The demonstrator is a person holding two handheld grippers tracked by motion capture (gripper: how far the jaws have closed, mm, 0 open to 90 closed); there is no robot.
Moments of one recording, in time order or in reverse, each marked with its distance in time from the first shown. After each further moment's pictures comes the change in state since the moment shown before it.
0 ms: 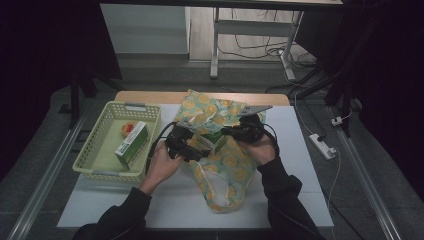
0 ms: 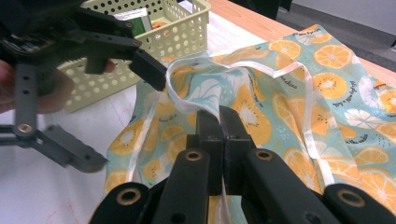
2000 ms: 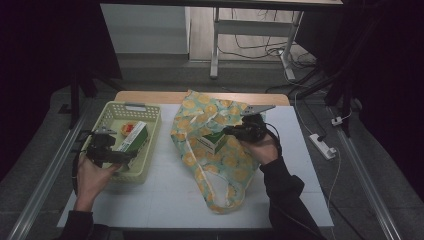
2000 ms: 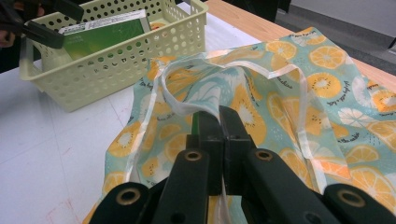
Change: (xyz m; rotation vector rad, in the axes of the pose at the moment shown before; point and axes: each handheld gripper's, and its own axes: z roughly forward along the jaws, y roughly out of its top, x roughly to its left) left arm 0.077 -0.118 -0.134 0.050 0.400 -0.288; right arm -0.003 -0.001 -0.006 -0.006 -0.001 -0.001
